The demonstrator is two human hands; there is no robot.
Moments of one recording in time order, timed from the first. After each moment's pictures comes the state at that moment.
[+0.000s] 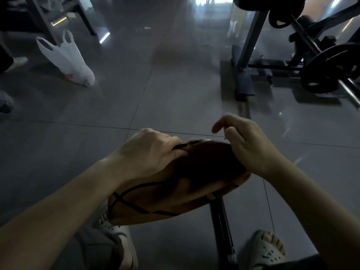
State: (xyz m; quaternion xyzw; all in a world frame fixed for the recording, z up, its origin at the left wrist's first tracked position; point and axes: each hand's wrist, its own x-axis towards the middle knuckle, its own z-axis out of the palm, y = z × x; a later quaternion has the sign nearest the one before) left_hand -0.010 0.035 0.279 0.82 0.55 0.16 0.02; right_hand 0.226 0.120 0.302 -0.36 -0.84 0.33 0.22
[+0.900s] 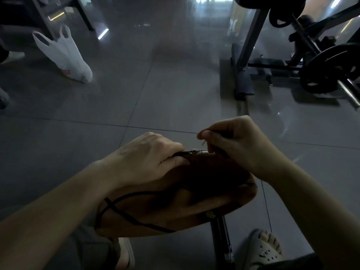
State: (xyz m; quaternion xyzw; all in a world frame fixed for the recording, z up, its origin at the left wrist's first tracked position) left_hand 0.000 0.026 0.287 0.82 0.54 0.15 0.14; right_hand 0.221 0.110 0.316 -0.34 -0.79 0.48 0.20
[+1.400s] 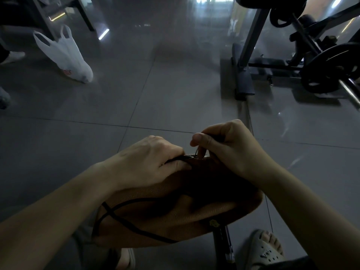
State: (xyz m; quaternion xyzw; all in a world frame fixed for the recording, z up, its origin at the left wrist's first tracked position) left_hand -0.001 0.023 0.285 0.80 0.54 0.17 0.19; right_hand 0.206 0.102 0.306 -0.32 -0.80 0.45 0.22
